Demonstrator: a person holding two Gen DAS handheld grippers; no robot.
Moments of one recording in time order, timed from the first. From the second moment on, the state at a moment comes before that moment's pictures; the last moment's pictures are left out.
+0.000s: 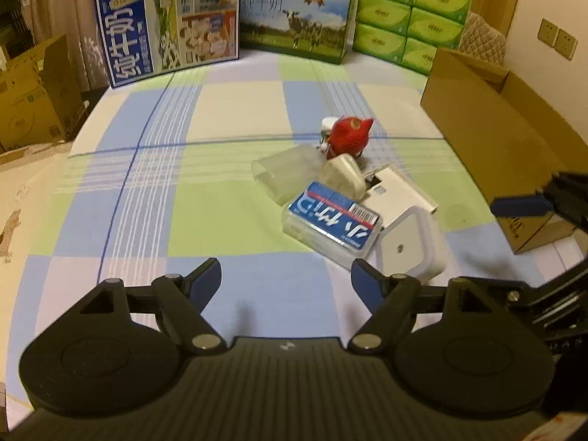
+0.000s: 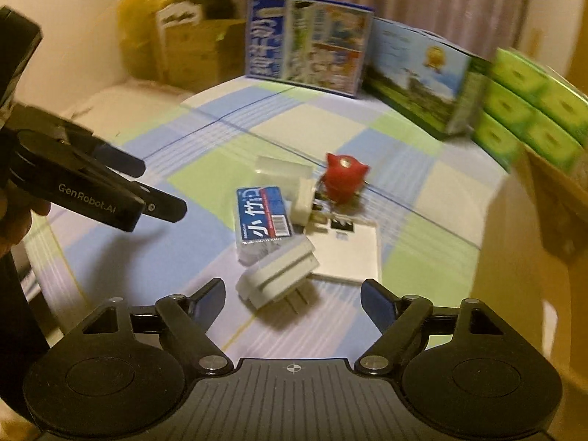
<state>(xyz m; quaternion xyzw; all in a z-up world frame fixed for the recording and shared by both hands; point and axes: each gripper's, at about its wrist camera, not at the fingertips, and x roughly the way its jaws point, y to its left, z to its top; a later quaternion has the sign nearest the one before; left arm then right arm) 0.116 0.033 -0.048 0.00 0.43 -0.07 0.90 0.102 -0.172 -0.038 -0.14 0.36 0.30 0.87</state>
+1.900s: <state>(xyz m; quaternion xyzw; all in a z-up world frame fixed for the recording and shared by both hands) 0.193 -0.010 -0.109 0.17 0.41 -0.26 0.86 0.139 -0.213 -0.087 0.01 0.38 0.16 0.91</state>
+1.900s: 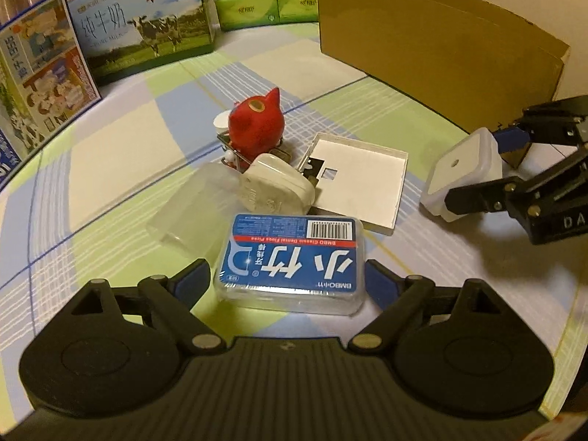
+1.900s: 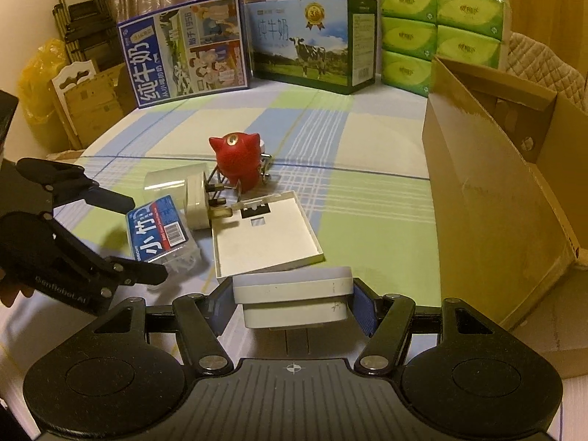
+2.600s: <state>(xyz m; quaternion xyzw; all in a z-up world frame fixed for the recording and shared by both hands) 0.170 -0.013 -0.100 0.09 0.43 -0.14 0.88 0.136 -0.217 -0.085 0.02 0.37 0.15 0.92</state>
